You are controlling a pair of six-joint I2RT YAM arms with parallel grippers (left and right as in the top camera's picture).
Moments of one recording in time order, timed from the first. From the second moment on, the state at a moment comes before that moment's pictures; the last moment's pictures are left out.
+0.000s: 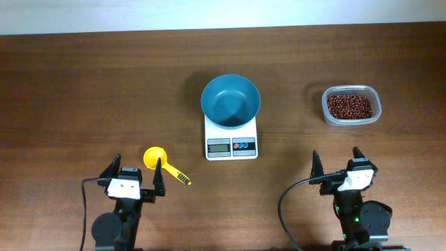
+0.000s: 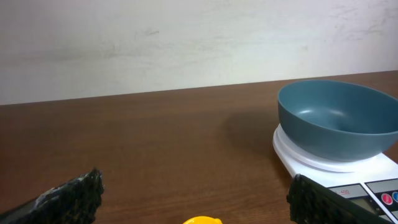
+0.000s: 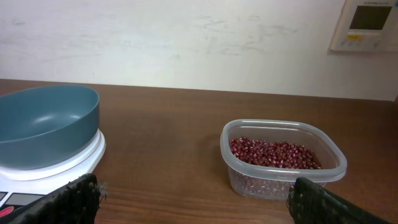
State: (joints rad) left arm 0.00 0.01 0.02 -0.07 0.10 0.07; right arm -0.03 0.01 0.01 -0.07 -0.09 -0.03
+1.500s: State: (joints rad) left arm 0.00 0.01 0.02 -0.09 0.08 -0.01; right arm -0.03 0.01 0.01 -0.07 -0.09 -0.03
